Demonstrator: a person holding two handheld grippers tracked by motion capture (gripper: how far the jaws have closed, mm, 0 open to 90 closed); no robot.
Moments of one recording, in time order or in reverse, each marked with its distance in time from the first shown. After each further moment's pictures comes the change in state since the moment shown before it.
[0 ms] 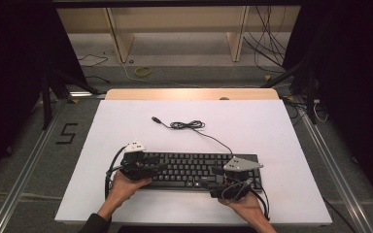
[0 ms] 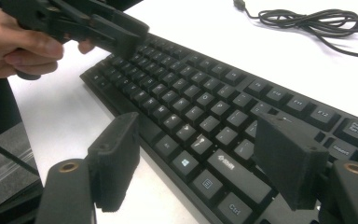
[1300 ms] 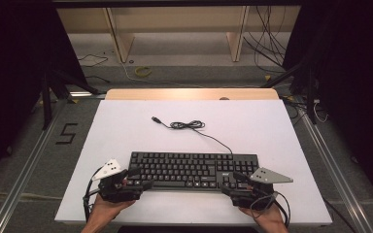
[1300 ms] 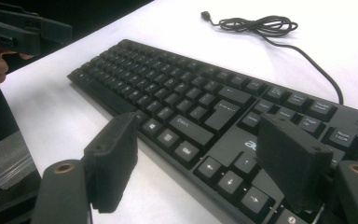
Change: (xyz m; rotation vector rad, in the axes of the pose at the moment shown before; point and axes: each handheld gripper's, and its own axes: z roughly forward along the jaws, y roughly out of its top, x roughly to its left) left arm -0.011 -0.048 -0.056 -0.169 -0.038 0.021; right arm -0.017 -0.032 -0.051 -0.087 -0.063 0.018
